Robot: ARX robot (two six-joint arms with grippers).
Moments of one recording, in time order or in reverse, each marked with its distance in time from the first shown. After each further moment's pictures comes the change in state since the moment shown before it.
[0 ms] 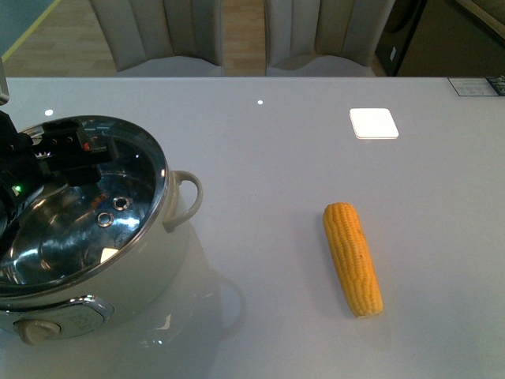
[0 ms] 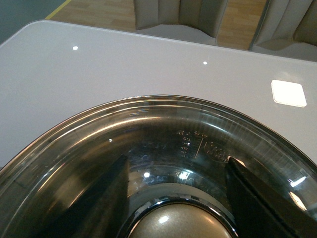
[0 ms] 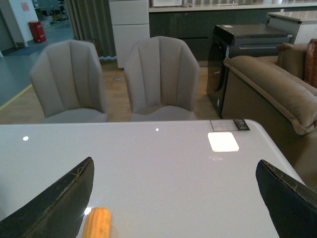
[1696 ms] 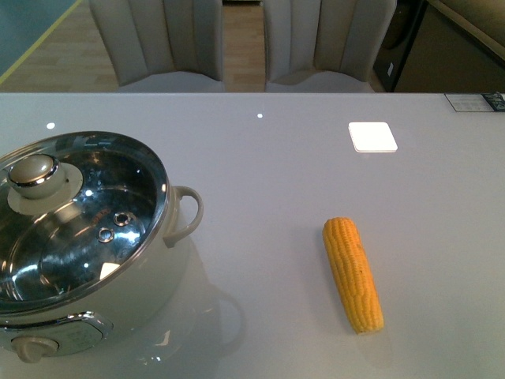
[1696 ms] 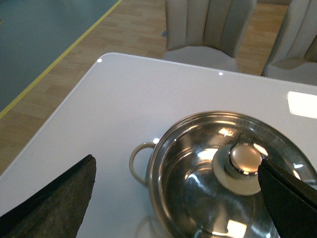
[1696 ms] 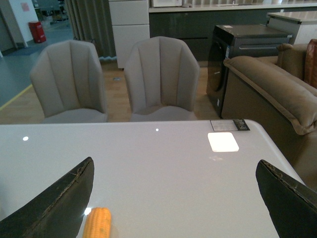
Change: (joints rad) left arm 0.154 -1.351 -0.282 -1.019 0.083 0.097; right arm 0.000 0.000 0.000 0.000 0.000 0.000
